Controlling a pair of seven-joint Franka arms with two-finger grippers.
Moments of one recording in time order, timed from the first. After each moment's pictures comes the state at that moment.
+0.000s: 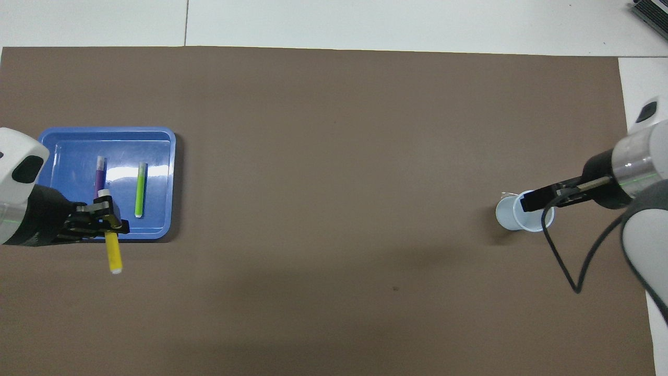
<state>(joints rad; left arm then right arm) 0.32 -0.26 -0.33 -1.96 -0.28 1.62 -0.15 -0.15 -0.07 0.16 -1.76 0.11 1.59 -0.18</state>
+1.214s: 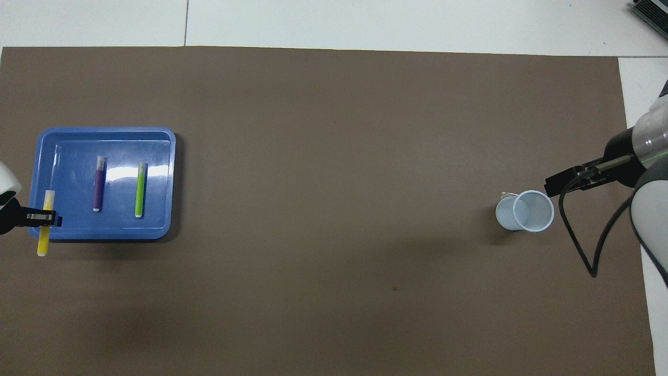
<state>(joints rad) 0.59 -0.02 -0.33 -2.18 -0.01 2.13 0.36 0.01 0.02 0.03 -1.62 -0.01 1.53 -0.19</state>
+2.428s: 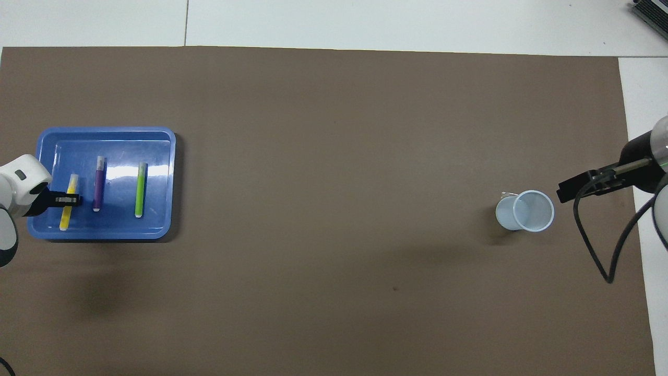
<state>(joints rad) 0.59 0.23 -0.31 -2.17 0.06 2.49 0.36 -0.01 0.01 0.02 -1.60 -0.01 1.49 -0.19</state>
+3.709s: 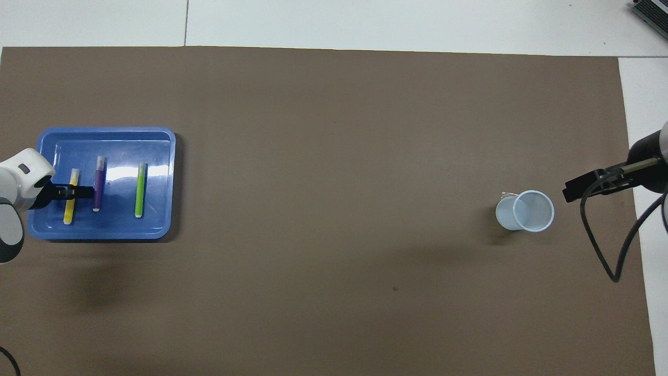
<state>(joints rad) 0.59 0.28 -0.31 -2.14 0.08 2.55 0.31 -0.01 0.01 0.00 -1.60 -0.01 1.49 -0.19</state>
